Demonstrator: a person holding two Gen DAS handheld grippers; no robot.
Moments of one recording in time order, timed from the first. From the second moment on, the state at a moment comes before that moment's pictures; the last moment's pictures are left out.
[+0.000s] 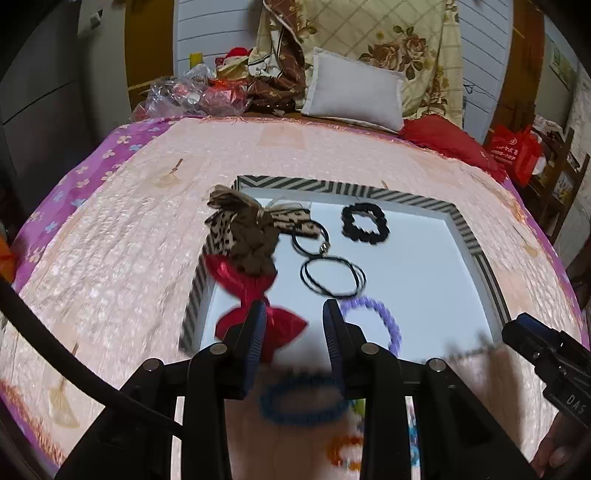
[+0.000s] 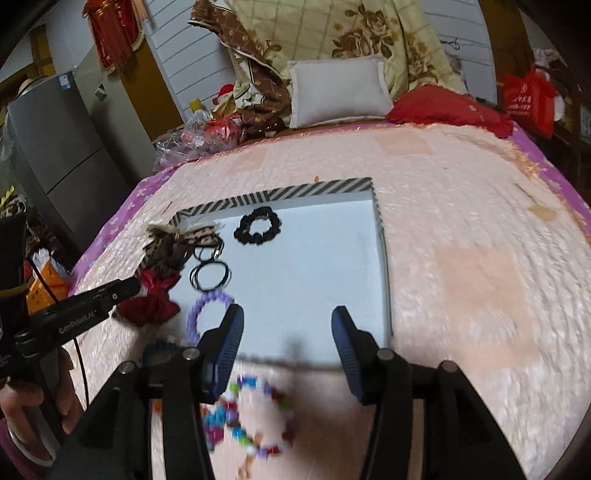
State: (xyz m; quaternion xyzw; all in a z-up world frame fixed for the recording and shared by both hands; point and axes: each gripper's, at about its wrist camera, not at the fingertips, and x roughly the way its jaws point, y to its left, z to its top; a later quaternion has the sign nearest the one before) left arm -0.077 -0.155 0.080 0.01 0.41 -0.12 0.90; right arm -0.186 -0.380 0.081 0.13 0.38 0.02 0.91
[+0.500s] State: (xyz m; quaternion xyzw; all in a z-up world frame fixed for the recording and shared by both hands) left arm -0.153 -0.141 0.078 0.02 0.38 -0.09 0.92; right arm -0.250 -0.336 0.082 0.08 0.38 0.04 0.92
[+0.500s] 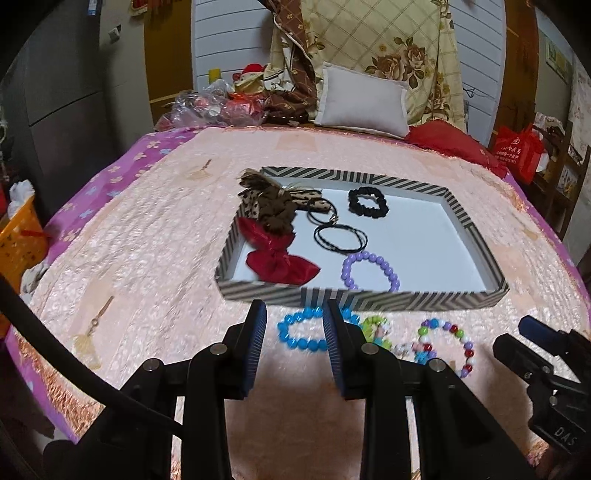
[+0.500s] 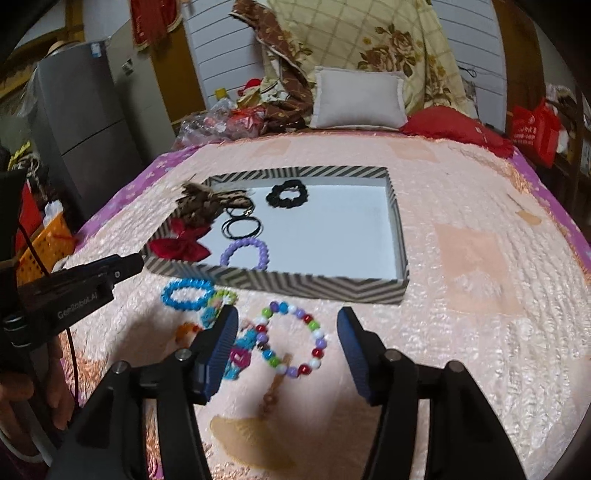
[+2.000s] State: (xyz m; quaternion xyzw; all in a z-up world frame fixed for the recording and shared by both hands) left arm -0.172 -0.138 0.060 0.02 0.39 -0.07 0.92; right arm -0.260 -0.341 0.063 0.08 0.41 0.04 0.91
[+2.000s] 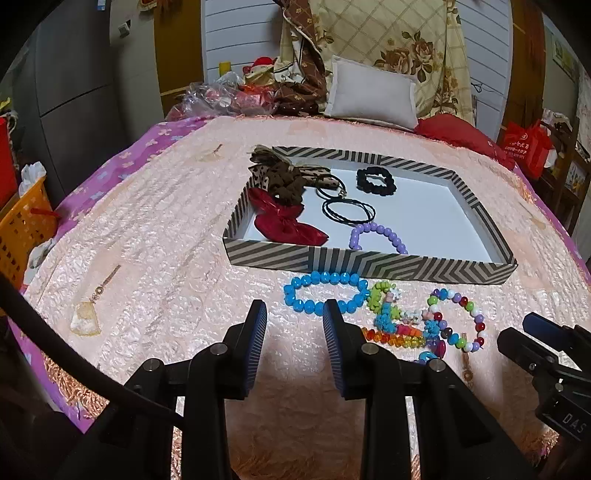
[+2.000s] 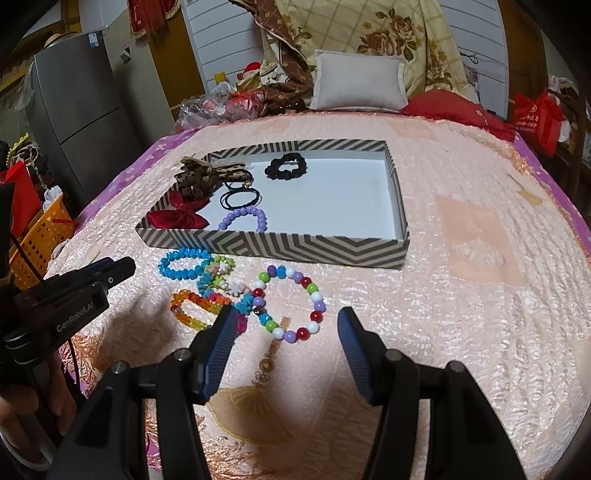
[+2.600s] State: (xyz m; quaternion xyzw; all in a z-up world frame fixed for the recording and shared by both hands) left arm -0.168 -0.122 0.046 -0.01 0.43 -0.08 0.90; right arm -0.260 -0.351 0.055 0.08 0.42 0.04 0.90
